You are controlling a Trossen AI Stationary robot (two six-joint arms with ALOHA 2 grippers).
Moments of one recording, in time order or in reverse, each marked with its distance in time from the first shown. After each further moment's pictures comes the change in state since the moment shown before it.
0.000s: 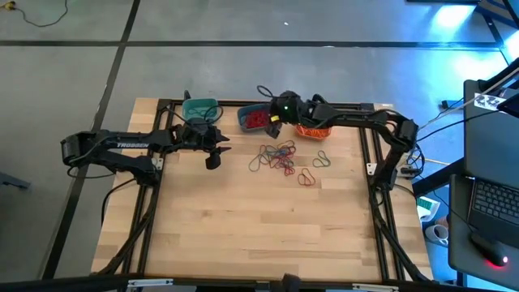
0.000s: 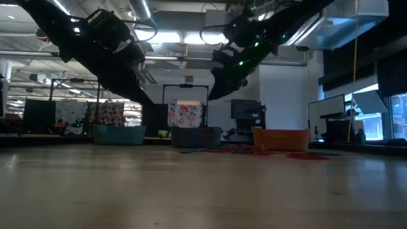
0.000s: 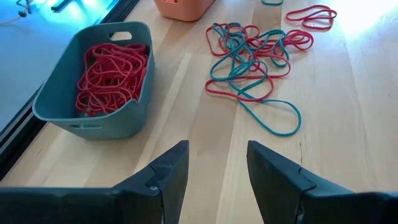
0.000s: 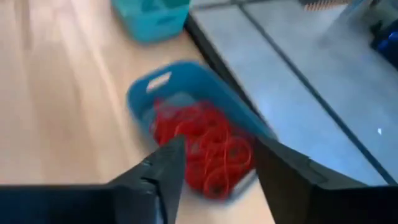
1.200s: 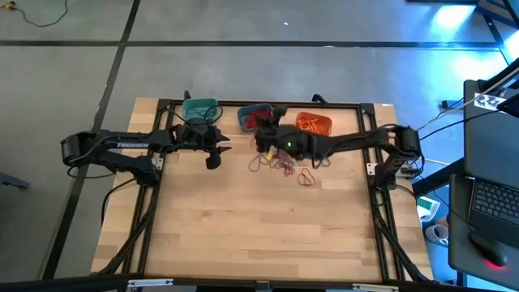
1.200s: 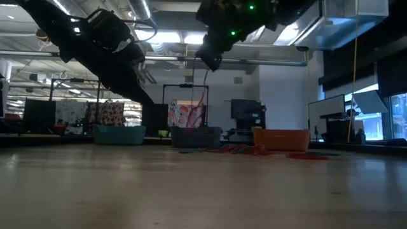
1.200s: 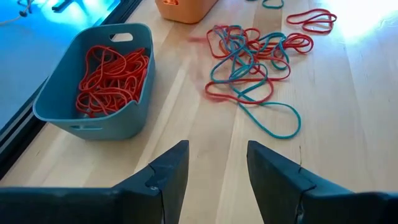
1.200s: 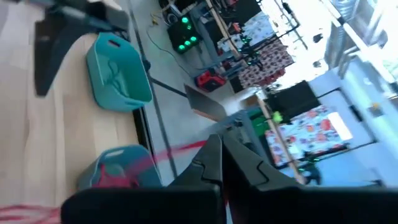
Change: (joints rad) left arm 0.000 0.000 0.000 0.008 0.000 -0.012; right arm 0.345 -0.037 -0.068 0.473 0.559 -0.673
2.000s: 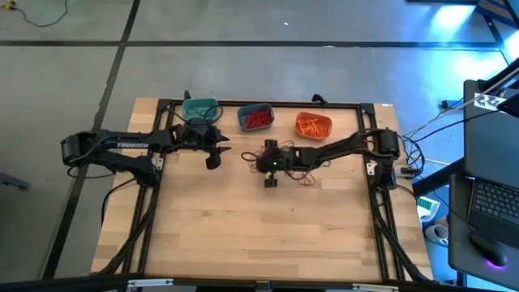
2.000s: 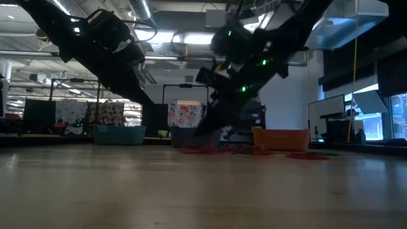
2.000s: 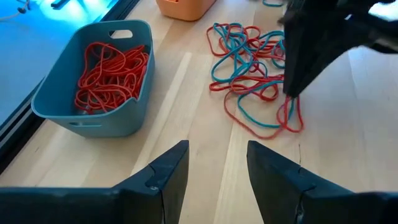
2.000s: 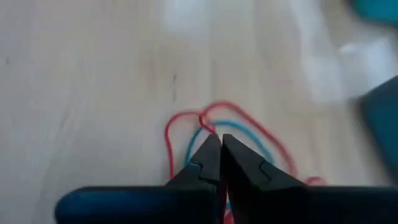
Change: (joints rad) left arm 0.000 0.000 0.000 -0.008 0.000 -0.006; right arm 0.016 0.200 -0.118 -0.231 -0.551 0.531
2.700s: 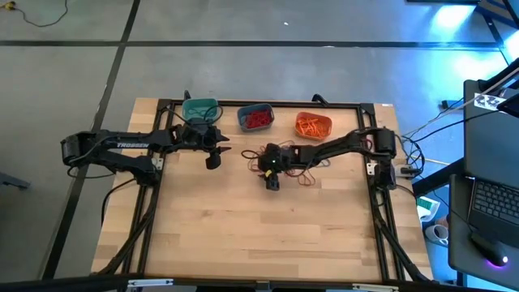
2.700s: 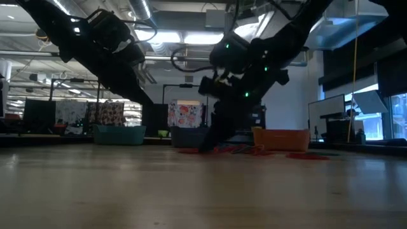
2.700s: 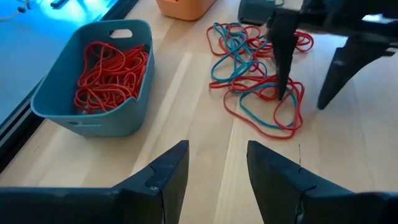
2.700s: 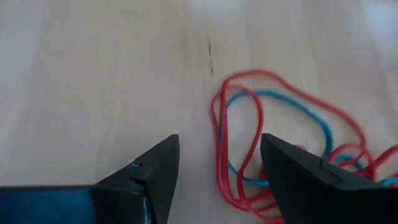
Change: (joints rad) left arm 0.000 0.000 0.000 0.000 0.000 -0.001; right arm -0.034 0.020 0.000 -0.077 -0.179 0.162
